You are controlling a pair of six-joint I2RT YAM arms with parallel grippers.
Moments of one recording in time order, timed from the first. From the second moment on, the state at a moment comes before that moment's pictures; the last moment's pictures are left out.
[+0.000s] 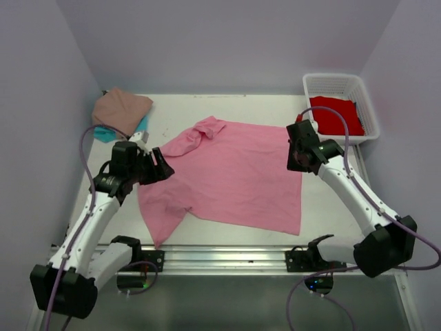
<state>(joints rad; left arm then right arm) -0.18 0.88 0.78 -0.64 0.20 -0.48 0.40 1.24 1.16 -0.95 0.33 0.45</state>
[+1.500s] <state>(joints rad) -0.49 1.98 1.60 -0.14 0.18 0.09 0.22 2.06 1.62 -0.75 0.12 0.43</state>
